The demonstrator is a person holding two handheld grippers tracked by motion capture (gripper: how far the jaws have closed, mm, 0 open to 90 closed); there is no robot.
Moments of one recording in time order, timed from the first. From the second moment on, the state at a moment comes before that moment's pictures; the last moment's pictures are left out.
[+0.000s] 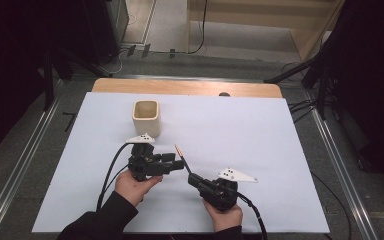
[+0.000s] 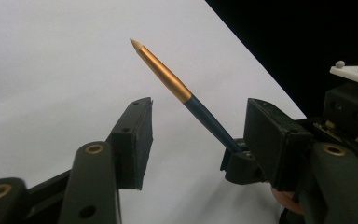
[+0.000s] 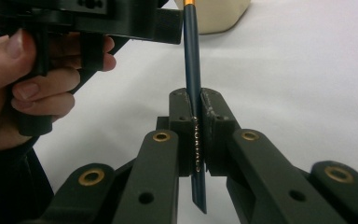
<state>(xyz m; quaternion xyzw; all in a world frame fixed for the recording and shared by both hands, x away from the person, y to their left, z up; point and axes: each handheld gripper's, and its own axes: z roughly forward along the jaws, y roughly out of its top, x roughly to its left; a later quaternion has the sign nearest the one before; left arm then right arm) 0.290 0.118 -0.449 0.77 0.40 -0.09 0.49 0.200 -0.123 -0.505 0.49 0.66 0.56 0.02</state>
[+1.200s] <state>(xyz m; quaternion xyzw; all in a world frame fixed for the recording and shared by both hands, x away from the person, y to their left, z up) 0.297 0.112 -0.458 0.73 0.43 -0.14 0.51 0.201 -0.108 -0.508 0.49 0.67 0.55 0.02</state>
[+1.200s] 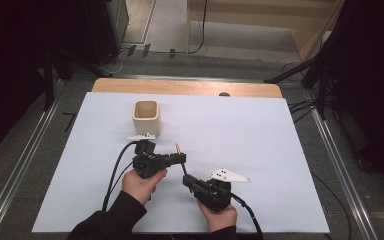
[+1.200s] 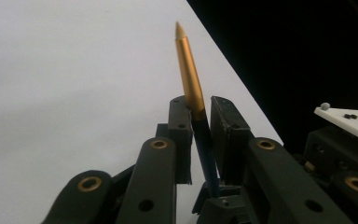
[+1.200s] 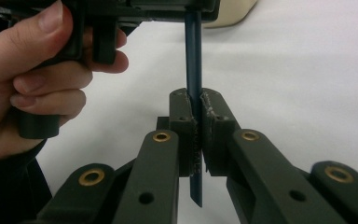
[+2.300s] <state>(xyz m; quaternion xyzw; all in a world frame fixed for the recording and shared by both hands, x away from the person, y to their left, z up) 0.305 0.121 -0.445 0.77 0.37 -0.17 0.49 0.221 -0.107 -0.492 0.40 0.75 0.53 -0.03</state>
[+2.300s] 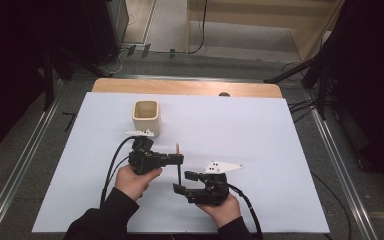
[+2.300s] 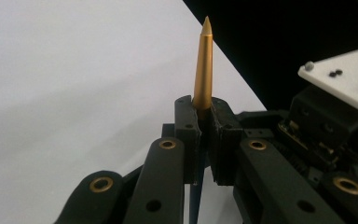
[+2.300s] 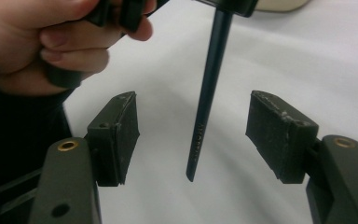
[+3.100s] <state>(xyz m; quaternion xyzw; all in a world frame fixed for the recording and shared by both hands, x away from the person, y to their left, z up) 0.309 0.127 -0.431 0.82 0.29 -0.16 0.47 0.243 -0.115 -0.477 0.29 0.82 0.49 -0.05</state>
